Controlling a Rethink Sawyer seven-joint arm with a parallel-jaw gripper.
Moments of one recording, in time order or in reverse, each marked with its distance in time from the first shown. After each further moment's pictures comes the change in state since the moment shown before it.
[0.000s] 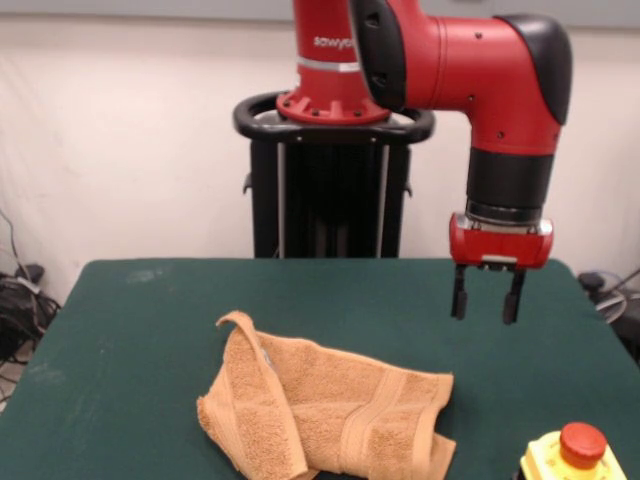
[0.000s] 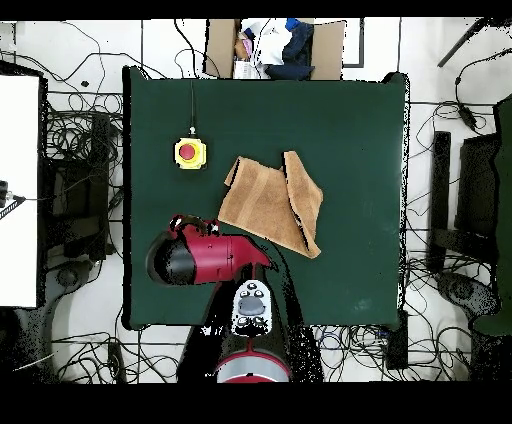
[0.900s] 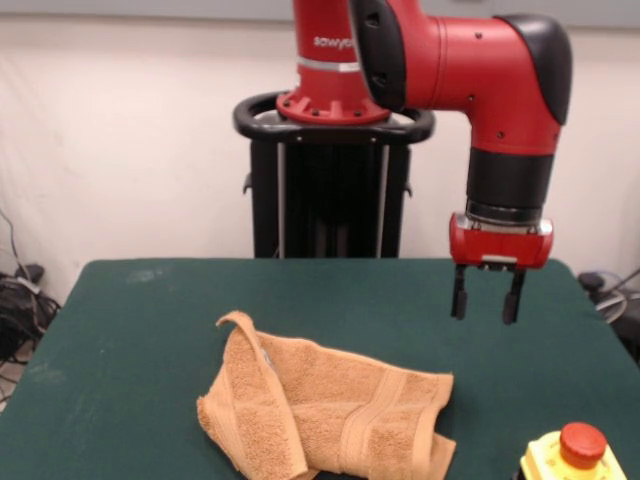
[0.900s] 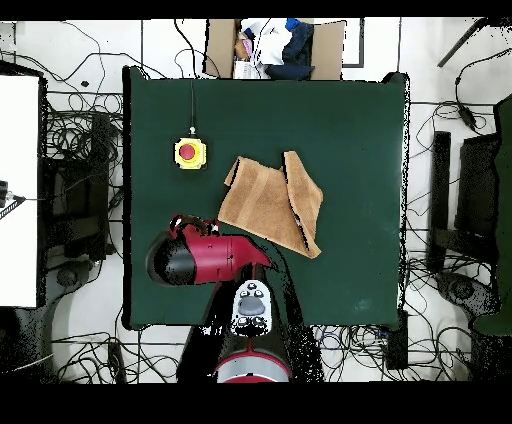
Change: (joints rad) arm 0.158 0.238 -0.031 0.044 0.137 -0.234 0.009
